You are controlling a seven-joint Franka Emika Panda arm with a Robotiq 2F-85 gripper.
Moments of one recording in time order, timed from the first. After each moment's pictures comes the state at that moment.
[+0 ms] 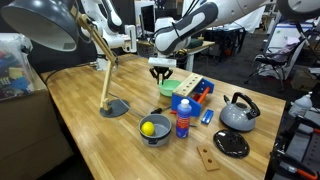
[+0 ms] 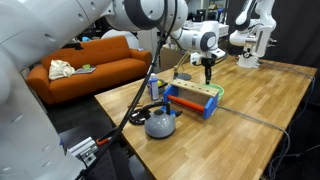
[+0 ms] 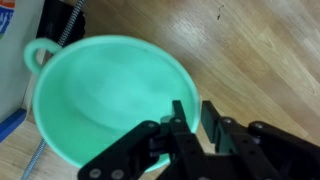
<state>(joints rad) 0.24 1.08 -0.04 -1.05 0.02 2.26 0.94</state>
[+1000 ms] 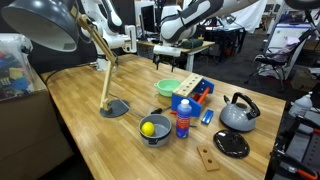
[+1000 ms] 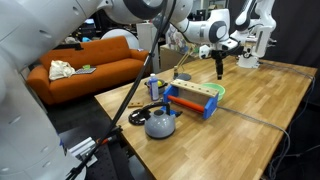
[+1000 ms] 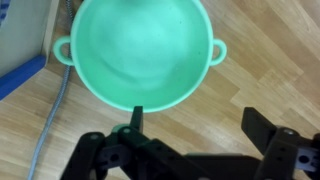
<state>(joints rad) 0.20 1.01 -0.09 -1.07 0.02 2.27 0.94</state>
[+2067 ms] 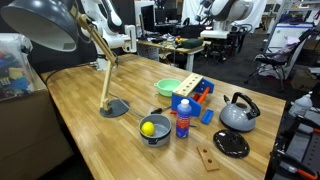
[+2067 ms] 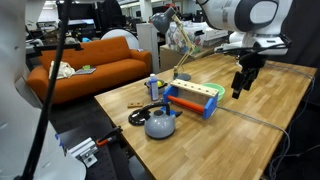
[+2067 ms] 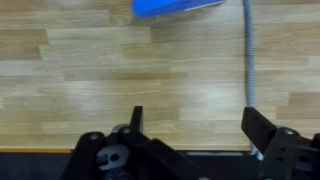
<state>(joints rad) -0.02 0.48 -0.20 -1.82 0.17 2.25 1.12</state>
